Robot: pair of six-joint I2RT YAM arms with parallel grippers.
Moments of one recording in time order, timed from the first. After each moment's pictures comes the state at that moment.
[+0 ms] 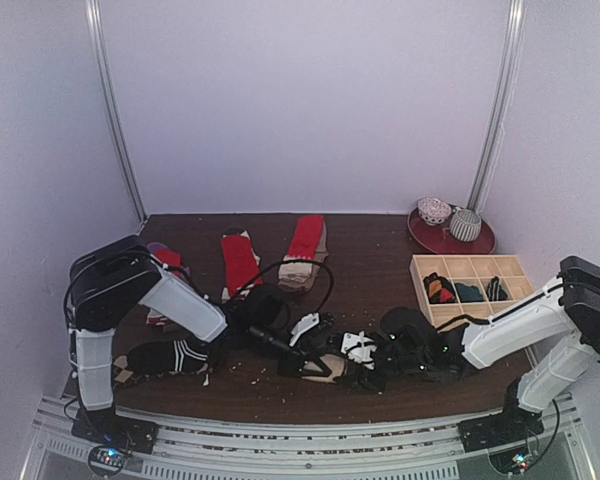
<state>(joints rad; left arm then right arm) -0.96 2.06 0.93 0.39 0.76 0.00 1.04 1.52 0.49 0.37 -0.08 -0.30</state>
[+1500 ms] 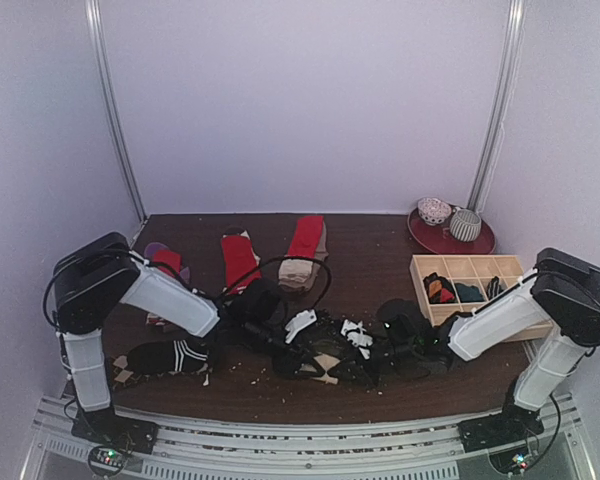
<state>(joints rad) -0.96 1.96 0.94 0.24 0.62 0.03 0.94 1.65 0.52 0.45 -0.35 0.00</state>
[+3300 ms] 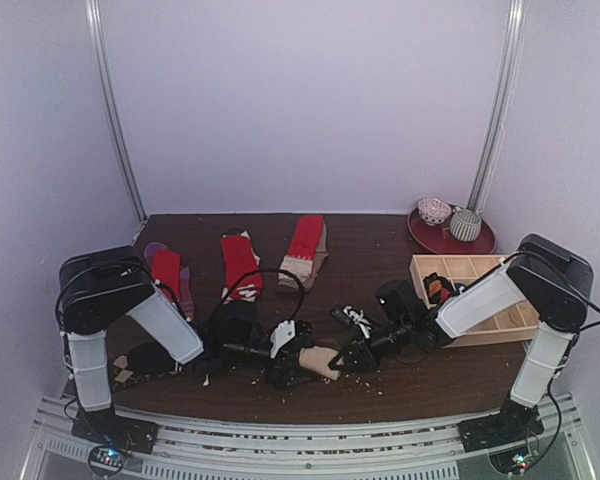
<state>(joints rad) -0.98 1.98 0.65 0.91 0.53 0.15 0.77 1.78 0.65 0.31 -0.69 0.21</state>
